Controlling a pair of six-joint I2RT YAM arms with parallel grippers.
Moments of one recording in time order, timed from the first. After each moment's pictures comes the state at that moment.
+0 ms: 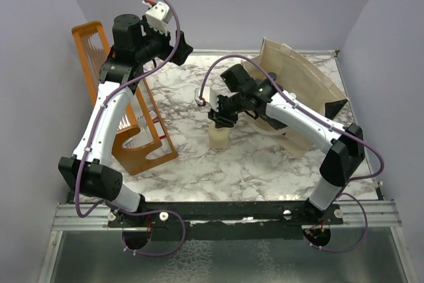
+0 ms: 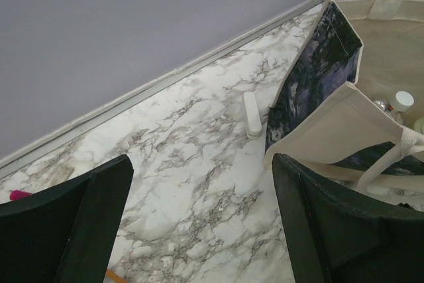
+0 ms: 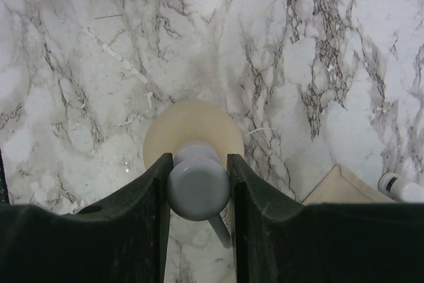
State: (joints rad) left arm -0.20 1.51 1.71 -0.40 0.45 0.02; right arm 0.77 1.72 1.61 -0.80 -0.42 -0.69
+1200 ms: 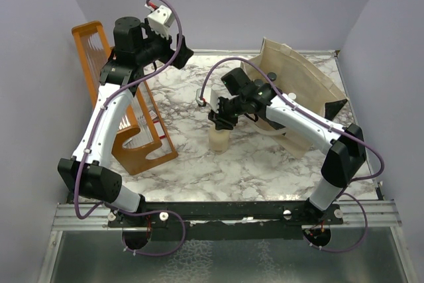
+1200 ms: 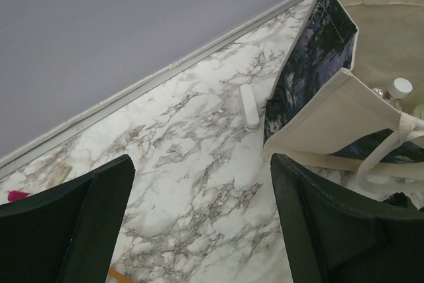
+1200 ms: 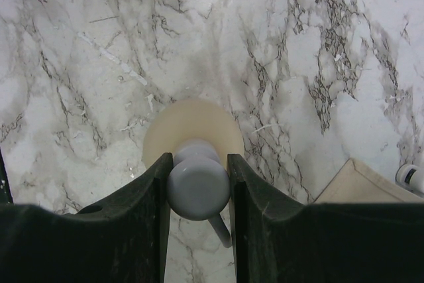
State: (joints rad) left arm -0.21 1.49 1.68 -0.41 0.47 0.05; right arm 0.77 1.71 1.53 -0.73 -0.39 -0.61
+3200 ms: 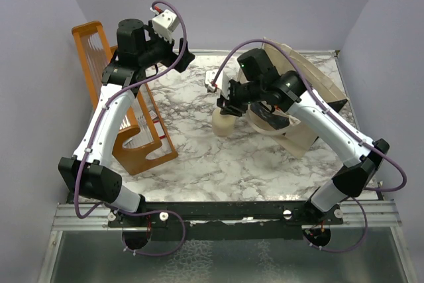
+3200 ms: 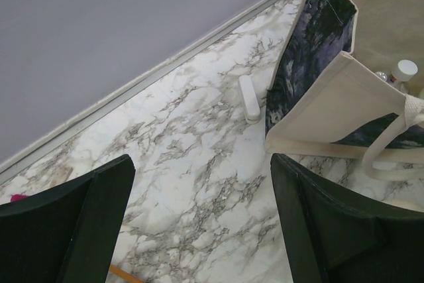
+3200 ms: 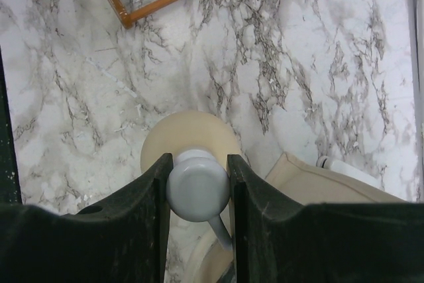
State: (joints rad) left arm -0.22 1.49 1.65 -0.41 0.49 0.11; right arm 0.77 1.59 1.75 -0.90 -0.37 -0.65
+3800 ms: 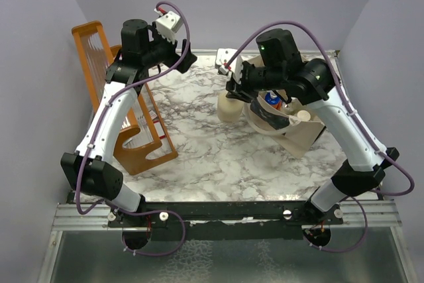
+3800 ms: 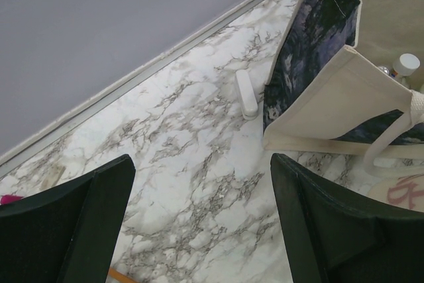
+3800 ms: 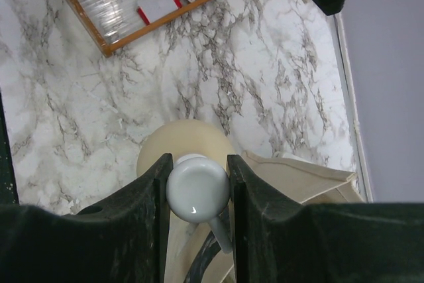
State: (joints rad) left arm -0.23 1.52 1.65 -0.41 0.49 0.12; right arm 0.77 1.60 2.09 -1.09 -0.33 -0.63
